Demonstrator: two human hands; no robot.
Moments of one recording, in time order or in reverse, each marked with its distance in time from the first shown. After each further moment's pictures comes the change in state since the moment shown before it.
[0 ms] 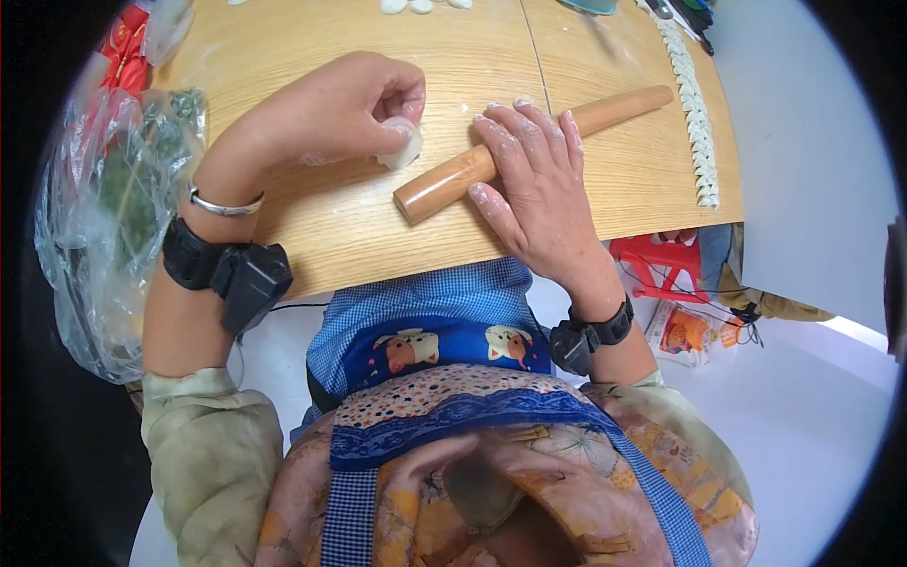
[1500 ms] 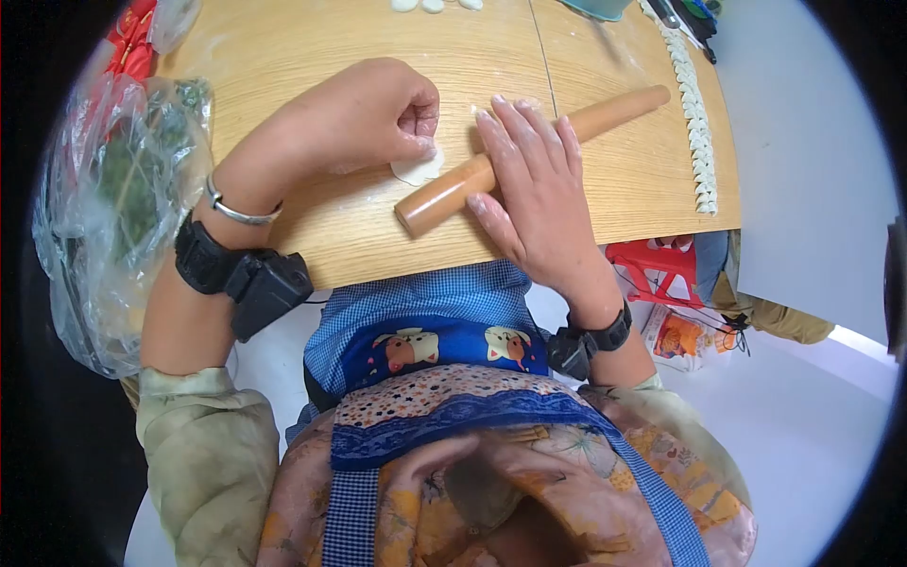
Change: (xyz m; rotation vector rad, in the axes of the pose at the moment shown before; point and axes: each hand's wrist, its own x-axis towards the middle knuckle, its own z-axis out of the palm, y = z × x) left_hand 0.001 0.003 0.012 0.105 0.017 0.005; right_hand 0.001 -0.006 -0.002 -0.016 -0.013 -0.039
